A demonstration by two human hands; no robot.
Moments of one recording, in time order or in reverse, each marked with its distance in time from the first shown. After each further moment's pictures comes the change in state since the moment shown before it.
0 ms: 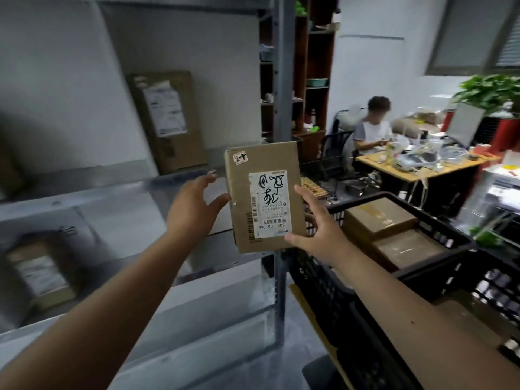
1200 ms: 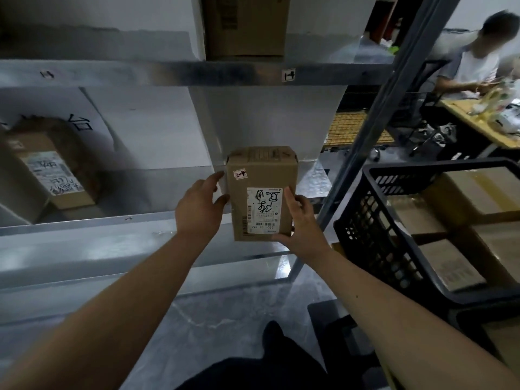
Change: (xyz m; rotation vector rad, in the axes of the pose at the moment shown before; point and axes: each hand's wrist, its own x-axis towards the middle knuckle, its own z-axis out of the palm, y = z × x) left_hand -0.022 -0.243 0.128 0.105 -0.025 -0.197; right_hand 0.076 0.169 0.227 -0.273 -0.247 -0.013
